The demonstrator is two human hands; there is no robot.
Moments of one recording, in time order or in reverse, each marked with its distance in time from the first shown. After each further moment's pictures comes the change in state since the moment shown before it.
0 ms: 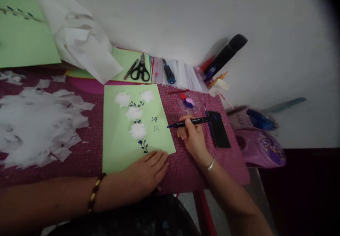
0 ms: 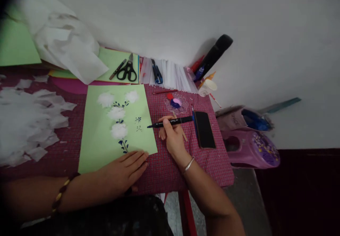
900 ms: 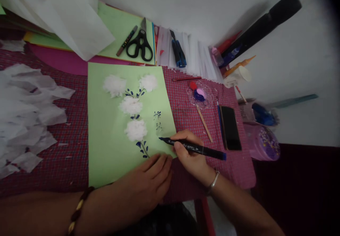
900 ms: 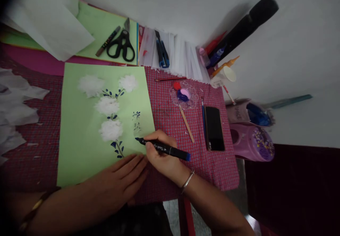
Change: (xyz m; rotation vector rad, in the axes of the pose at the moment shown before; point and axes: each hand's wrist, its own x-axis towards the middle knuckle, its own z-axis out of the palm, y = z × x) left_hand 0.004 0.000 -0.009 0.012 0.008 -0.005; right_hand -0.033 0.007 0.003 -0.544 -0.200 -0.064
